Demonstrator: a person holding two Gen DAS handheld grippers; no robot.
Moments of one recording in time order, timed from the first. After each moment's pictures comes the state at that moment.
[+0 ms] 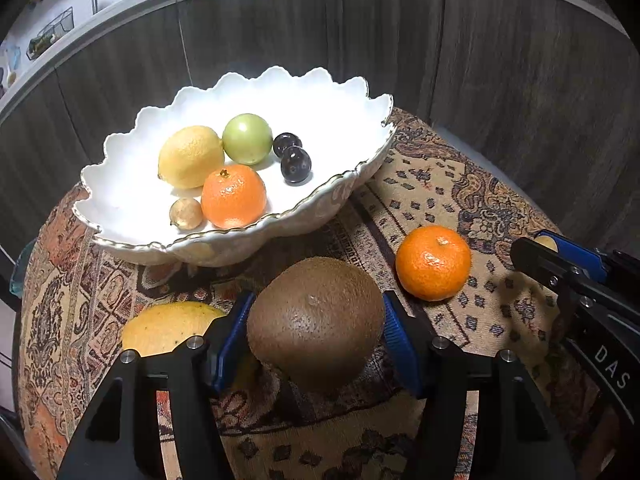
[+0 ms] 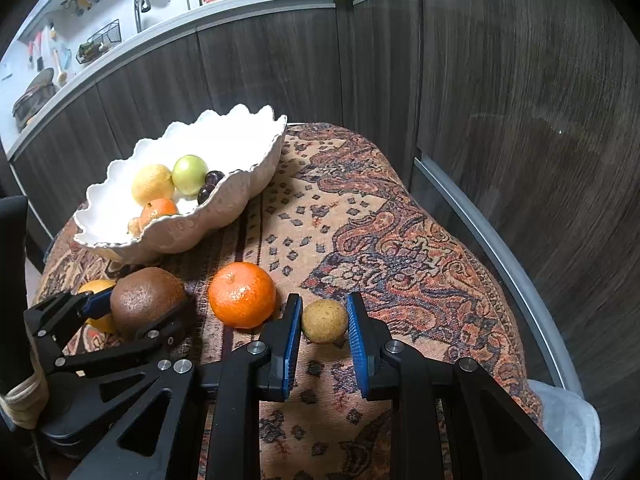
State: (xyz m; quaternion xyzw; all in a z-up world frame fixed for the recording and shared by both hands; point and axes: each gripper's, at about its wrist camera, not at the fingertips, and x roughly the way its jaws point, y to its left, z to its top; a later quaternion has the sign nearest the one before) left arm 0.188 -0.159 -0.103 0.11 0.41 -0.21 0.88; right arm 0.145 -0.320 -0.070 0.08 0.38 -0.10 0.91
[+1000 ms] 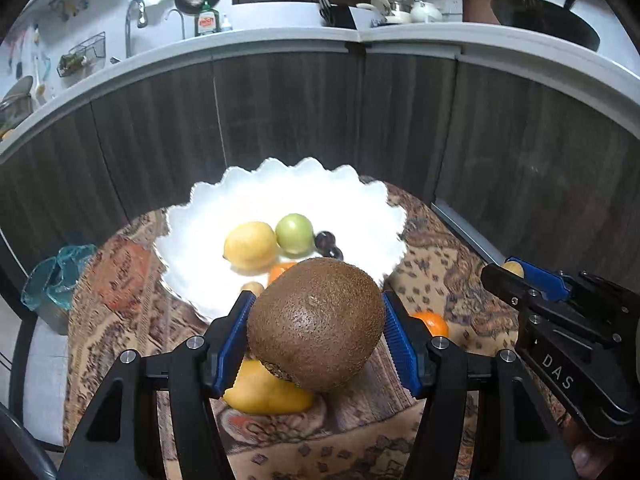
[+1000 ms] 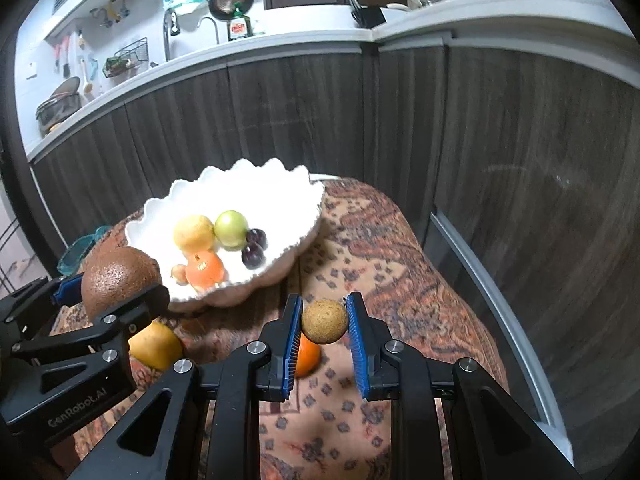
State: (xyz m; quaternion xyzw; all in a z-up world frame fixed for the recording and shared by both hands) left arm 0.186 -0.122 -0.012 0.07 0.33 -0.20 0.92; right arm 0.150 -0.298 -0.013 0.05 0.33 -0.08 0.94
